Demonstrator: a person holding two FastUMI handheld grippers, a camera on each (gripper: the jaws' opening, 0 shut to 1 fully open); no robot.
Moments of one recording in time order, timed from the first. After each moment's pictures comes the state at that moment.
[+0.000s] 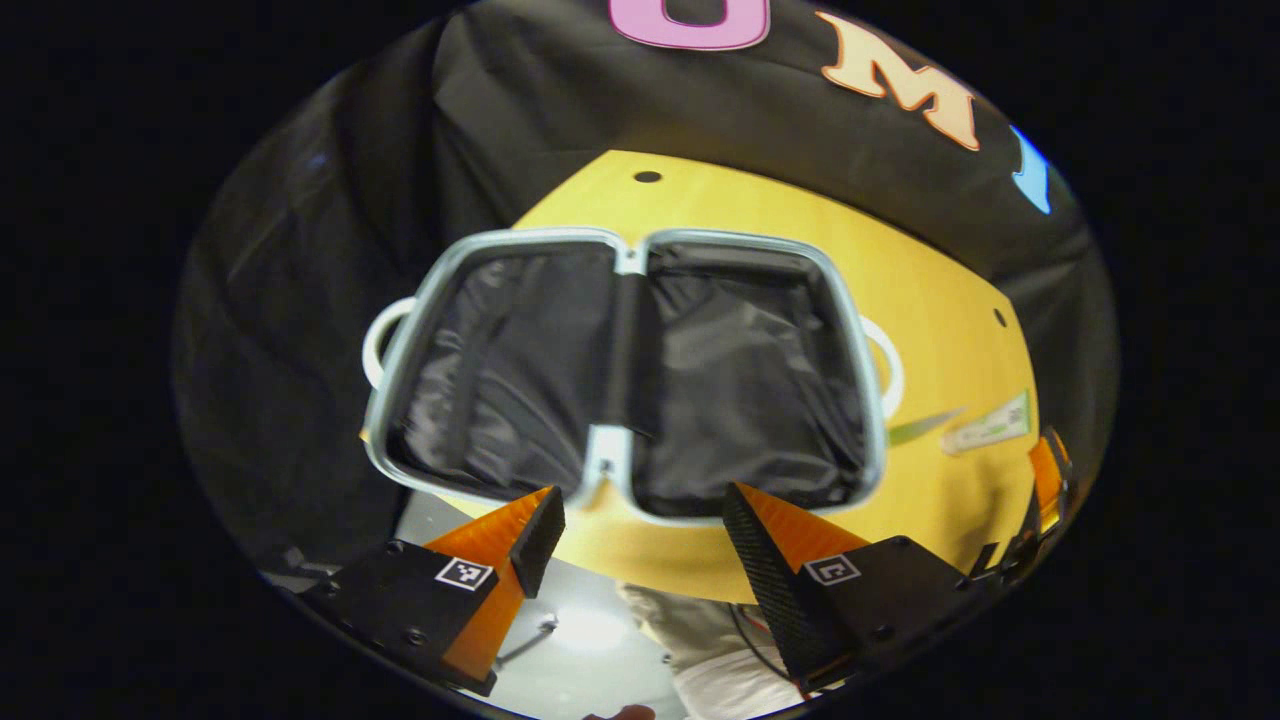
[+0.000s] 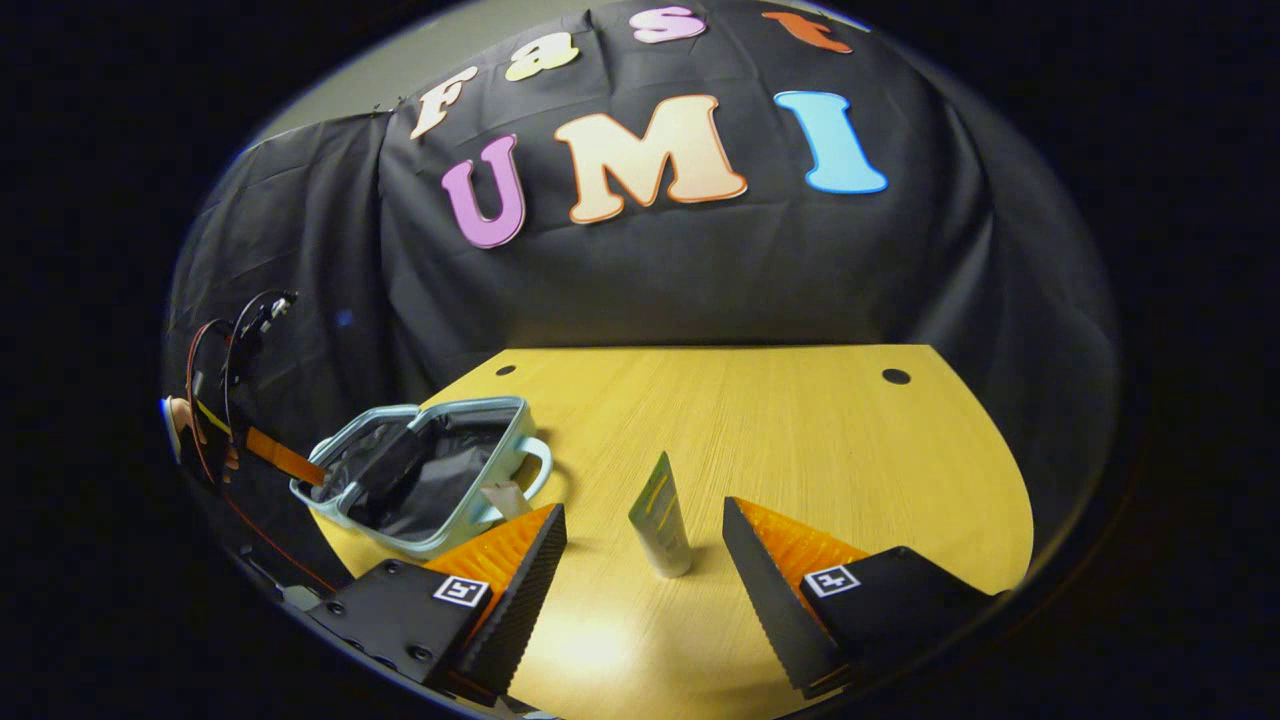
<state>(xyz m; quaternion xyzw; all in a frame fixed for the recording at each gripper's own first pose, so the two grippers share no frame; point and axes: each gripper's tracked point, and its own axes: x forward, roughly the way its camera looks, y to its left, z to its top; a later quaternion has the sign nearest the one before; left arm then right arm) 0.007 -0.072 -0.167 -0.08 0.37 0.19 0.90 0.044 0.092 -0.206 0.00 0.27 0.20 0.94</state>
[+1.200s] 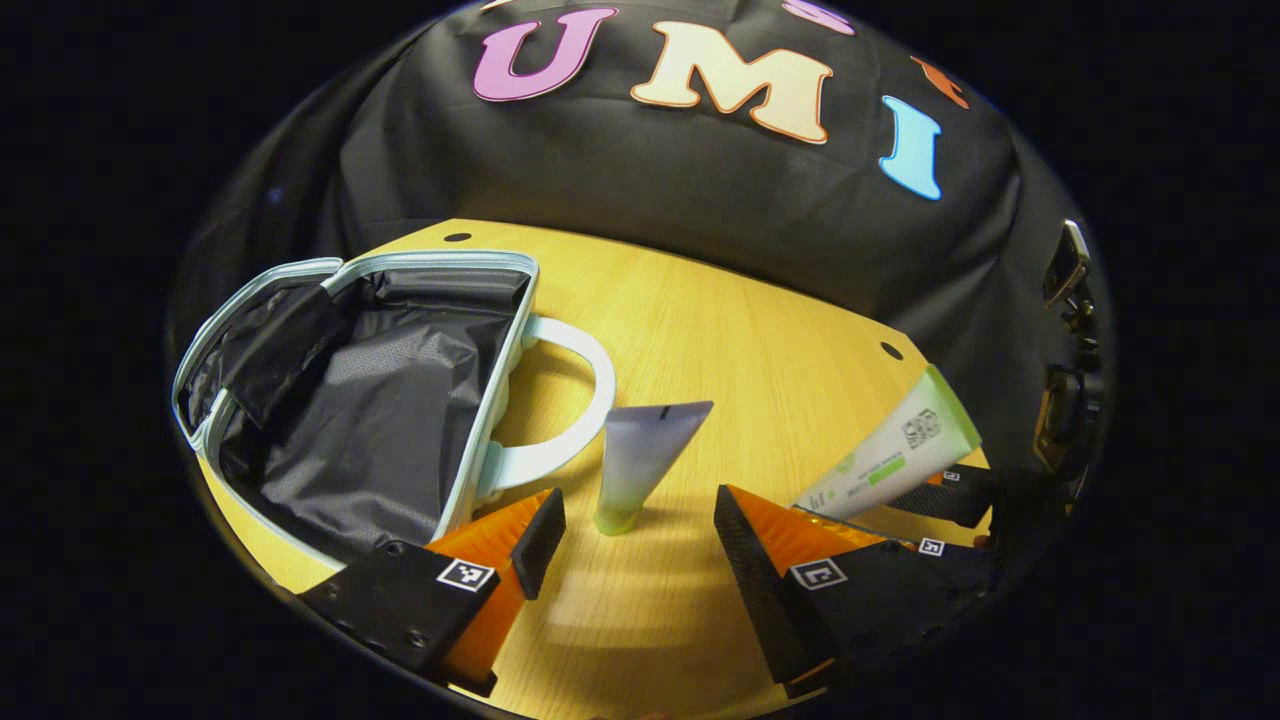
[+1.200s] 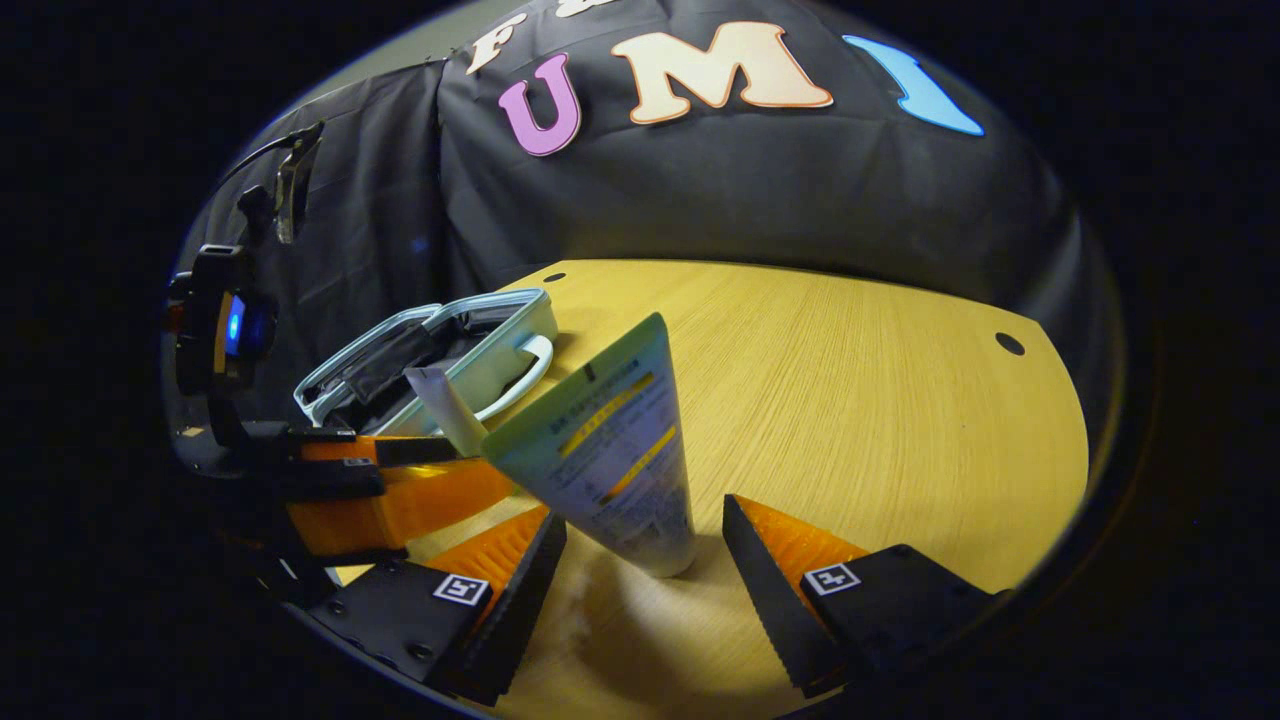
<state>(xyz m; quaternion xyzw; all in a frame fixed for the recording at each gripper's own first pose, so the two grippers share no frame) 0.187 -0.269 -0.249 -0.07 0.18 0.11 0.97 0.082 0.112 -0.327 -0.04 0.34 0.30 0.89</state>
